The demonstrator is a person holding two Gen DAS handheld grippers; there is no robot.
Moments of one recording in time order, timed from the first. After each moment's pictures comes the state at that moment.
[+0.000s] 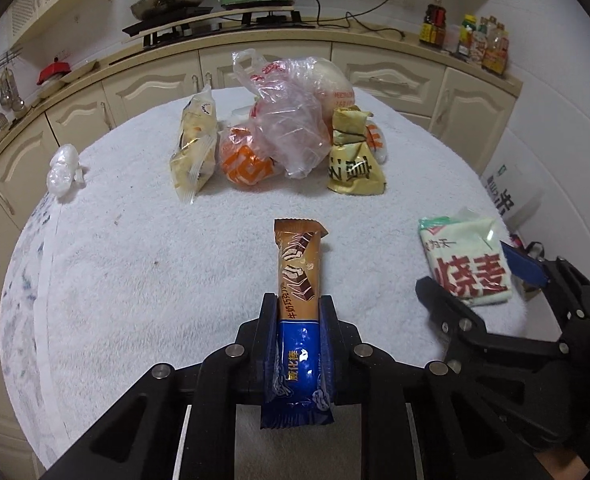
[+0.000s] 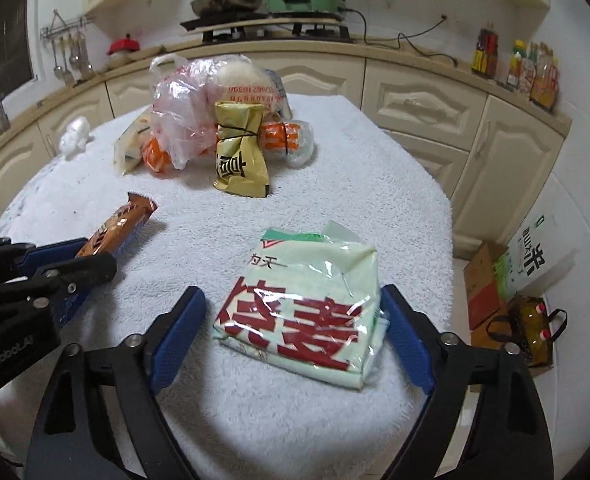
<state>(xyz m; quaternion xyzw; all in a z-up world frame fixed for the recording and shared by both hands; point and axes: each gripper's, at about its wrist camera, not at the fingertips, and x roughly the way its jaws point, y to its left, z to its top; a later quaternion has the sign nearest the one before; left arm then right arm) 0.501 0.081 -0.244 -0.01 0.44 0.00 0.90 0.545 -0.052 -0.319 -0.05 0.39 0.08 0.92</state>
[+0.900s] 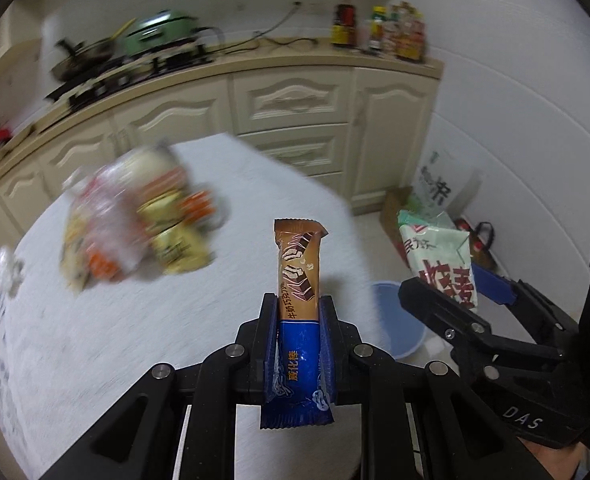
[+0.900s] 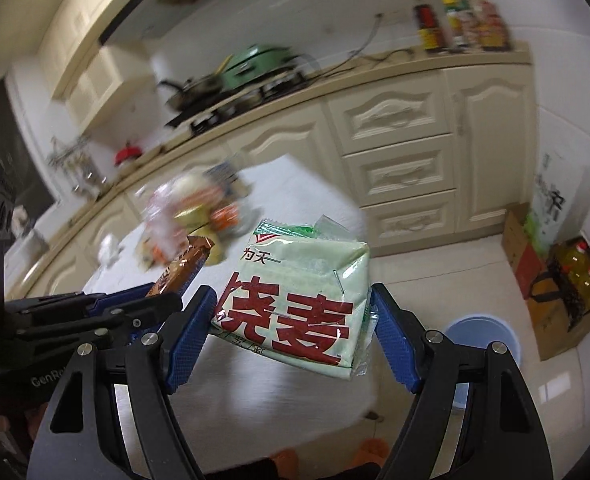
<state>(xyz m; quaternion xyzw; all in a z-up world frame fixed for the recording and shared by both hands) 0.502 -0.067 -0.172 0.06 0.41 -0.11 0.90 0.507 -0.191 -0.288 0.16 0.31 0.08 0.93</state>
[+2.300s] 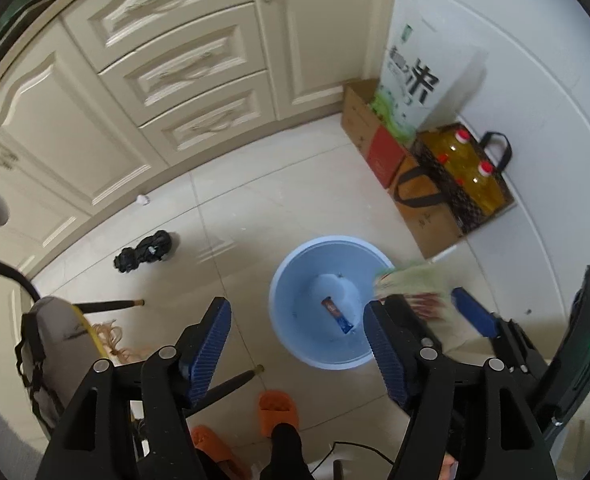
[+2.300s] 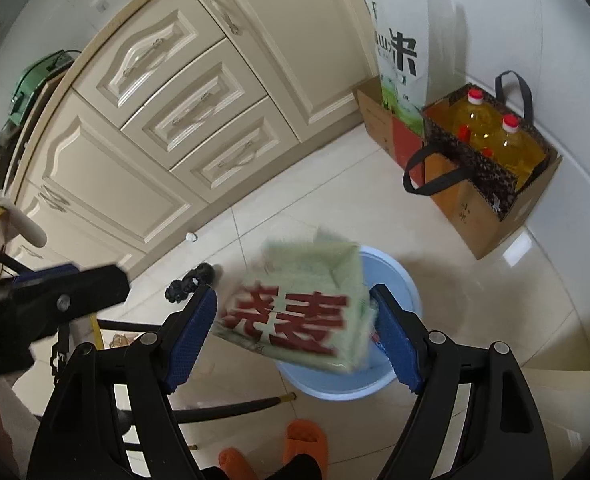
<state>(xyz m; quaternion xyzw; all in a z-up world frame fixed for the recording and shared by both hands) 0.754 -0.344 -0.377 0.14 0.57 -0.12 0.80 0.586 -0.431 -0.499 0.29 0.44 -0.11 0.85</state>
